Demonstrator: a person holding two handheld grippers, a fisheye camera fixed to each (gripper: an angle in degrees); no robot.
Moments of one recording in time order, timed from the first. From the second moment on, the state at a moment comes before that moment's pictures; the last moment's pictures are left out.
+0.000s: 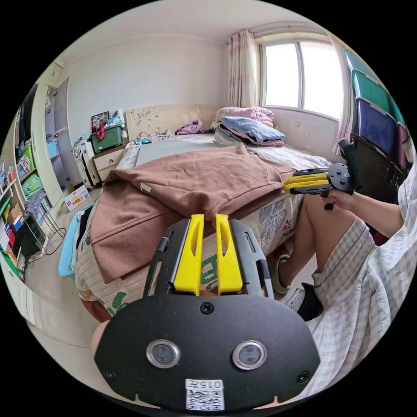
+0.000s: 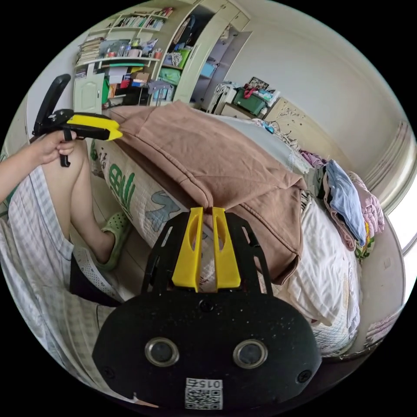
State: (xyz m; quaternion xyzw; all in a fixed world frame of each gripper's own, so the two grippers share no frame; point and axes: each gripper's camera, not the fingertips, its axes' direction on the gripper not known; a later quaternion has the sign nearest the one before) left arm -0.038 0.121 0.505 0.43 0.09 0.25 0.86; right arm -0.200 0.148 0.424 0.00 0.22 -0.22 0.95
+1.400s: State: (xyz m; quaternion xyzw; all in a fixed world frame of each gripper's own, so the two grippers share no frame) left arm 0.431 -0.354 0.424 0.20 0.00 0.32 0.92; right arm 0.135 0.146 0.191 0.20 -0.04 0.22 0.95
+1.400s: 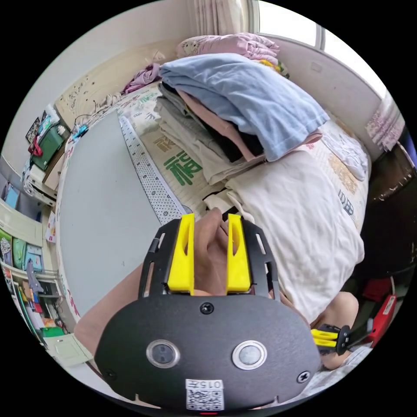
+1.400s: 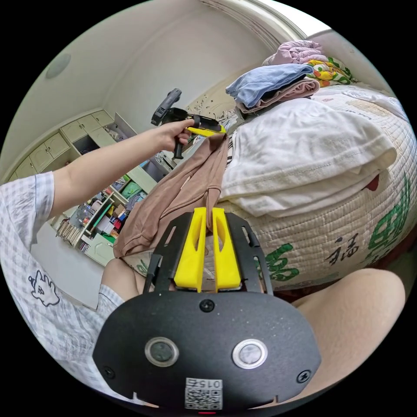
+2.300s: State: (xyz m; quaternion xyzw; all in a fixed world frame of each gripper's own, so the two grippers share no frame) left arm 0.104 -0.301 0.289 0.37 0.37 0.24 0.82; right arm -0.042 0.141 0.121 0.31 -0.07 -0.01 0.95
